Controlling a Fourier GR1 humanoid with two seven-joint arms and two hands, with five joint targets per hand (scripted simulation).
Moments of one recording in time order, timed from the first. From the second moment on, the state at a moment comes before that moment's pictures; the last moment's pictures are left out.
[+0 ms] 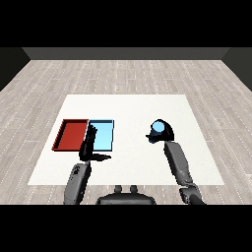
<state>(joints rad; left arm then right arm) -0.06 0.00 -0.08 -1.49 0.10 -0.02 -0.40 -0.50 -0.14 -0.10 -0.93 -0.14 0.15 -0.40</state>
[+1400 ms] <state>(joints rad) -0.30 0.00 -0.32 -1.23 0.19 0.18 -0.34 -0.49 0.00 0.26 -1.18 -0.18 -0.18 -0.32</state>
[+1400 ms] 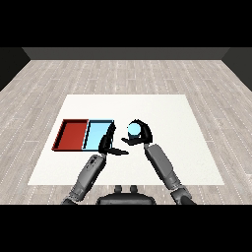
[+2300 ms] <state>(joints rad) -0.42 0.00 -0.46 -1.03 0.33 0.26 -0.41 -0.50 0.00 0.36 -1.24 -0.19 -0.22 -0.31</state>
